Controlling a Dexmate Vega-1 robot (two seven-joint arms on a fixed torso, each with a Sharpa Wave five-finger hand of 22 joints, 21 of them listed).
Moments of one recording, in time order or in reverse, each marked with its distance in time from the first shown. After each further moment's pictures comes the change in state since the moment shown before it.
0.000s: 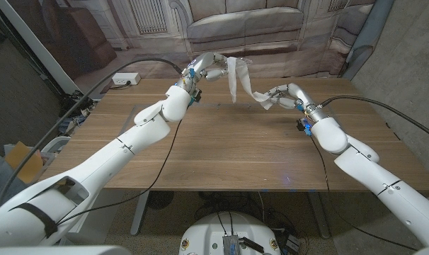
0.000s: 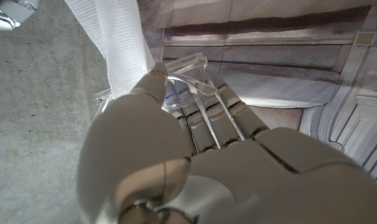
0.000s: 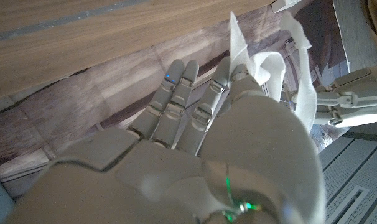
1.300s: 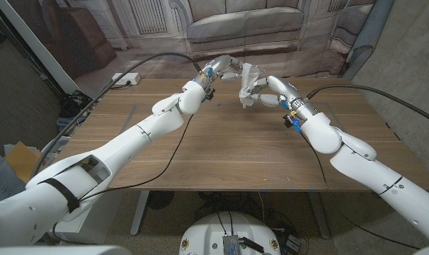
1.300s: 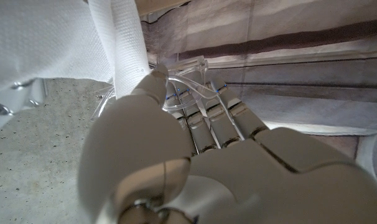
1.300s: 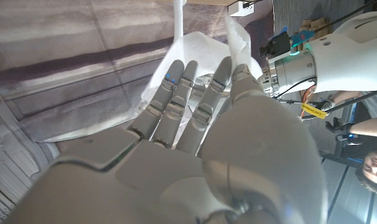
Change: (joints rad) left arm -0.180 -0.102 0.155 0.223 0.053 -0.070 -0.076; left_hand -0.001 0.001 0.012 -0.004 0.000 -0.023 -0.002 -0.008 -0.001 -0.026 -0.005 -0.004 0.000 -0.038 0.012 -0.005 0.000 -0.023 0.002 -0.008 0.000; right arm 0.052 -0.087 -0.097 -0.167 -0.183 0.049 -0.039; right_hand -0.012 -0.002 -0.017 0.019 0.000 0.016 -0.006 -0.009 -0.015 0.011 -0.004 -0.016 -0.019 -0.002 -0.002 -0.008 -0.008 0.007 0.000 -0.051 0.002
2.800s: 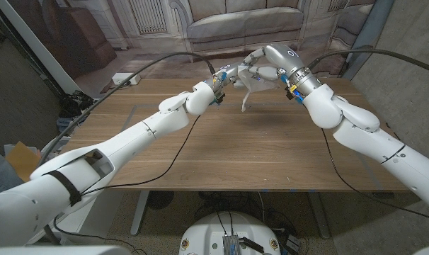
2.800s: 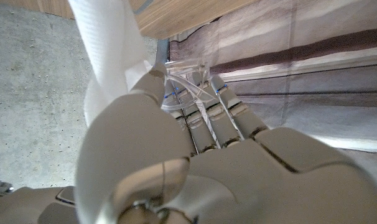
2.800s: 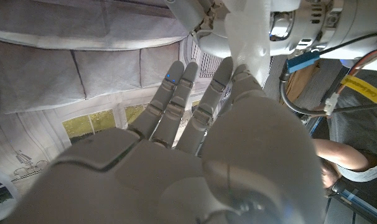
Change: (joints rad) left arm -0.046 0.014 0.083 -0.025 0.036 -0.062 -0.069; left_hand -0.009 -0.009 0.010 -0.010 0.000 0.051 -0.018 0.020 -0.006 0.044 -0.021 0.016 -0.005 0.038 -0.009 0.016 0.000 0.001 0.004 -0.001 0.000; right arm 0.220 -0.050 -0.064 0.039 -0.160 0.039 -0.052; right_hand -0.007 0.007 -0.022 0.000 0.005 0.003 -0.004 -0.001 -0.013 0.000 0.000 -0.008 -0.010 -0.031 0.013 0.000 -0.019 0.000 0.000 -0.045 0.000
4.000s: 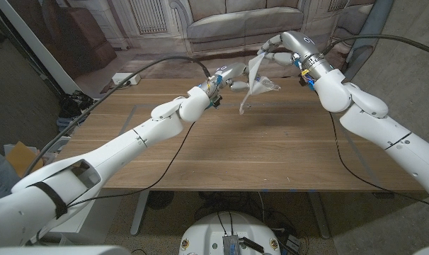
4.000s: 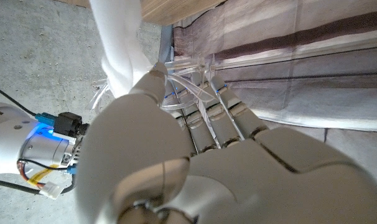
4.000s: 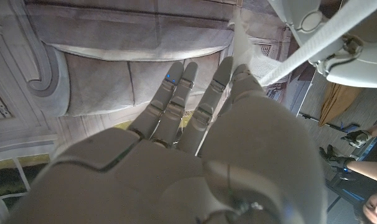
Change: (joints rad) left arm 0.083 0.077 -0.042 -0.130 -0.003 -0.004 0.055; left_hand 0.001 0.001 0.010 0.002 0.000 0.005 -0.006 -0.001 0.000 0.007 -0.003 0.000 -0.001 0.000 0.000 -0.004 0.000 0.000 0.000 0.000 0.000; right arm 0.042 0.007 0.055 0.077 0.058 -0.105 0.047; right_hand 0.000 0.001 -0.003 -0.003 0.000 0.009 0.002 -0.004 -0.004 0.000 0.000 0.000 0.003 0.005 -0.005 0.000 -0.009 0.000 0.000 -0.034 0.000
